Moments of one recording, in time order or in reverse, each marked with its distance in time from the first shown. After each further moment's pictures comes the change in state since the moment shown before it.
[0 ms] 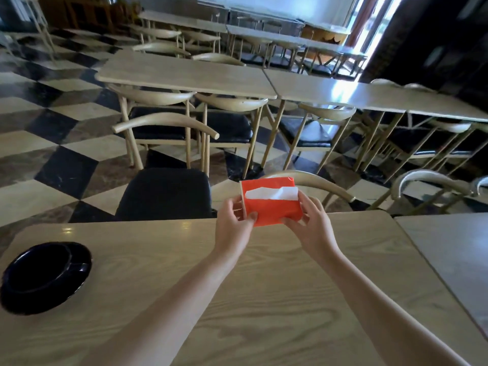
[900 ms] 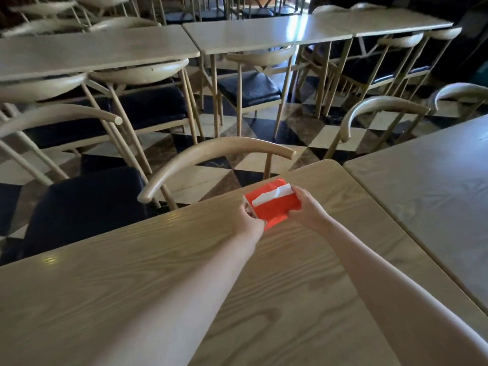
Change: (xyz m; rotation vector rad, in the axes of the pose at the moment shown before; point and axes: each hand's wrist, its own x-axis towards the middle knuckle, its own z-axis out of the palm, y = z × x) left_hand 0.022 -0.107 0.297 0.230 -0.287 -0.329; right_hand 0.046 0.300 -0.094 -0.084 -0.168 0.421
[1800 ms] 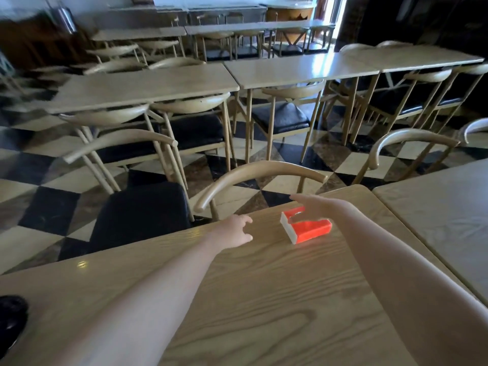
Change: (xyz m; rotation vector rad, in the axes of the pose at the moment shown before) left_hand -0.035 0.029 -0.170 0.930 -0.295 0.262; right_hand -0.020 -0.140 -0.013 -0.550 -0.420 -0.025
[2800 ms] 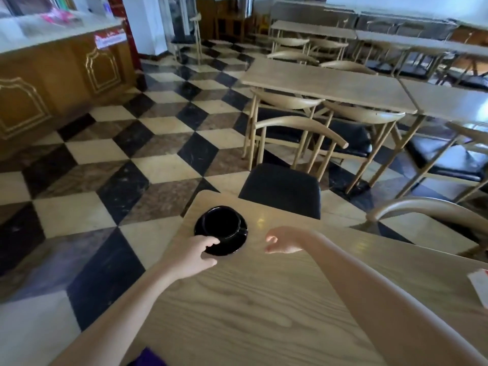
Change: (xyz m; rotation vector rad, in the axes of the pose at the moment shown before) left_hand -0.380 -0.391 -0.045 -0.252 0.315 -0.402; right_hand -0.057 -0.485 0.198 -0.434 -0.349 -0.516
